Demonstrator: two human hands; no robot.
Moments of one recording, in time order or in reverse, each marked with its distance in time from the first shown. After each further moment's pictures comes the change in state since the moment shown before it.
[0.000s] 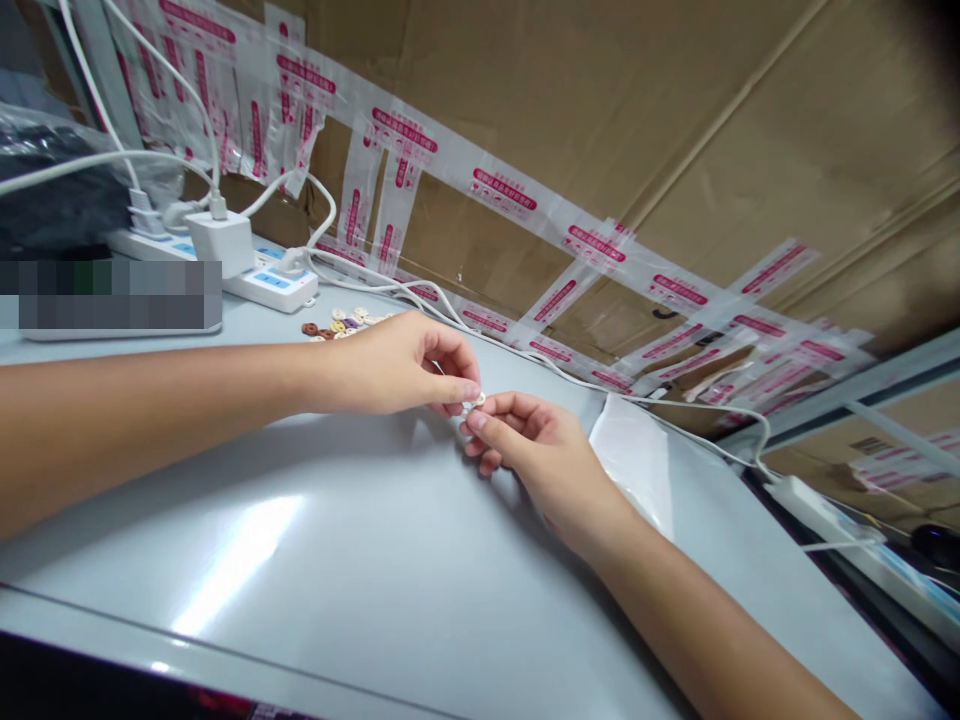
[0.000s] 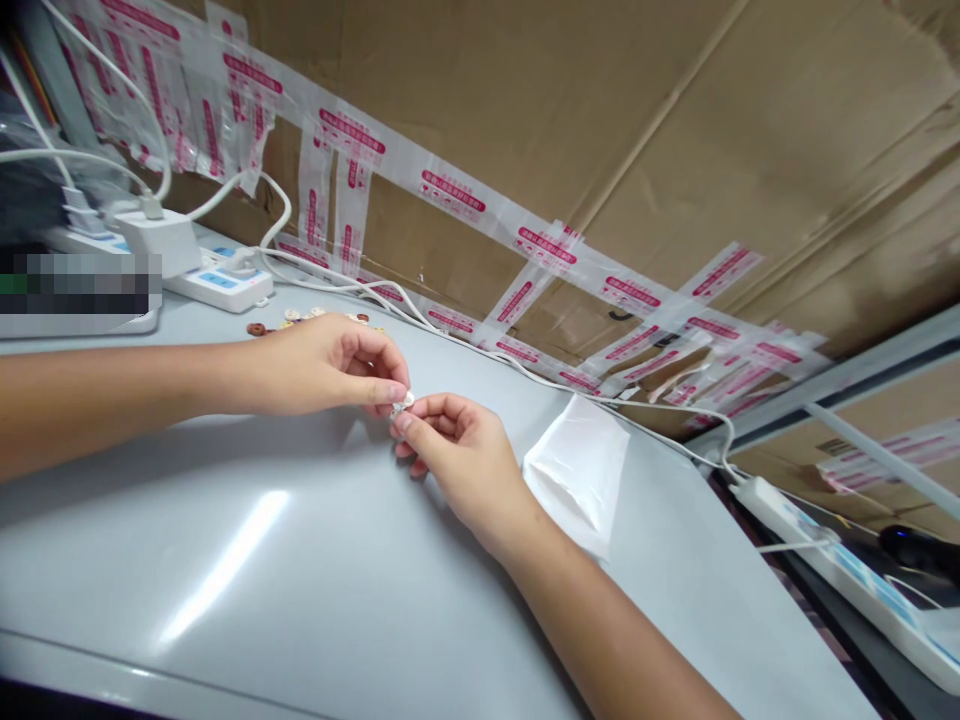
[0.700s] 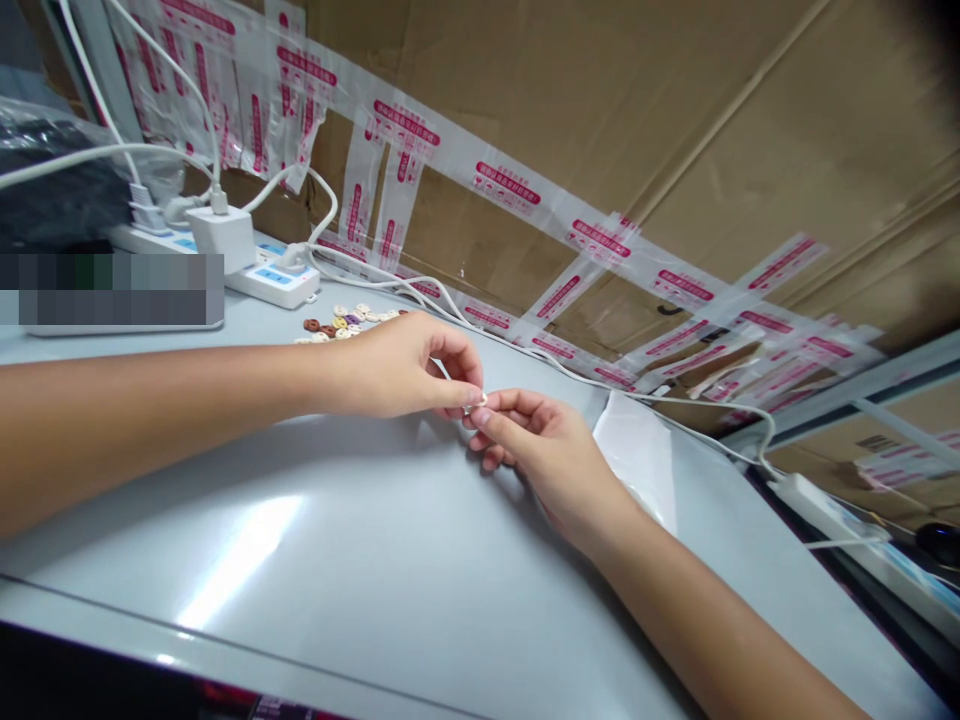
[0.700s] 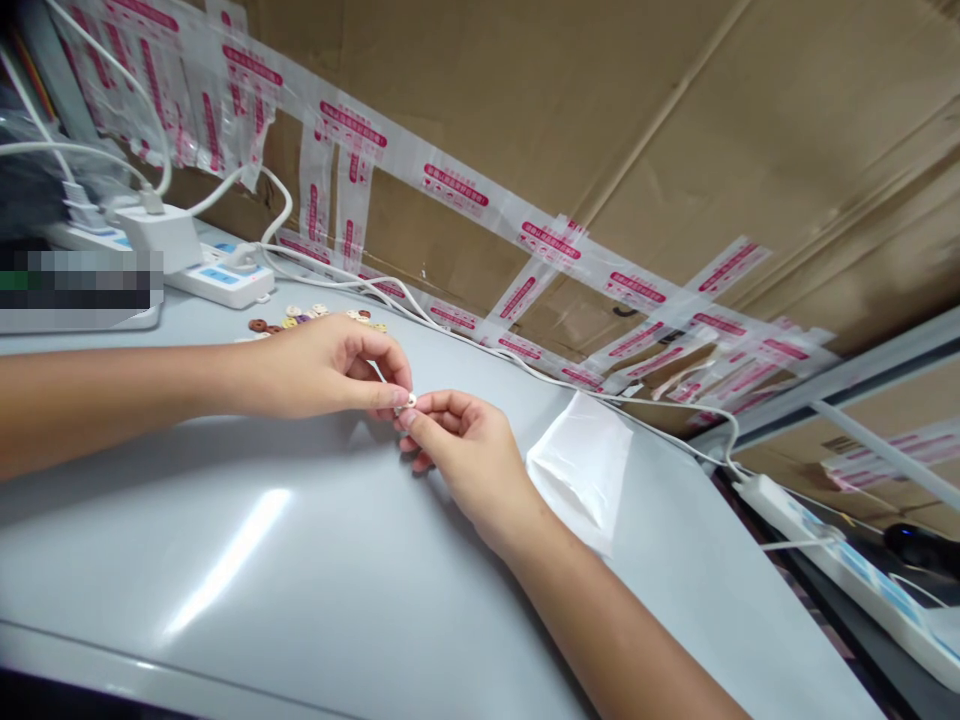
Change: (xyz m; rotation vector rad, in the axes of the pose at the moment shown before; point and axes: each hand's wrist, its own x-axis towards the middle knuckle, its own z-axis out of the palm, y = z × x) left_hand -0.002 0.004 0.003 0.029 -0.021 -0.031; right_hand 0.000 0.004 -0.002 0.030 -0.001 0.017
